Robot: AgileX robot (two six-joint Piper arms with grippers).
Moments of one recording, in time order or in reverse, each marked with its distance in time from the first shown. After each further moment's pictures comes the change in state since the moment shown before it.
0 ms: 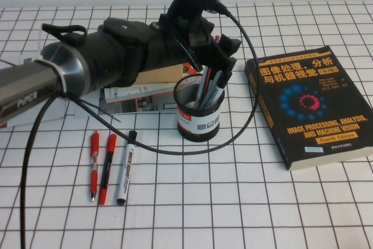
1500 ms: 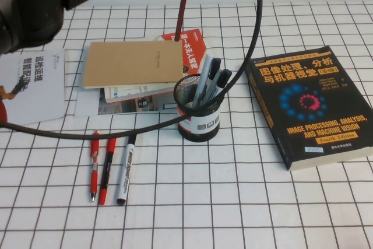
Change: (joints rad) right arm 0.000 0.000 0.000 0.000 0.000 0.000; left arm -0.036 -0.396 -0.002 0.106 -0.100 -0.120
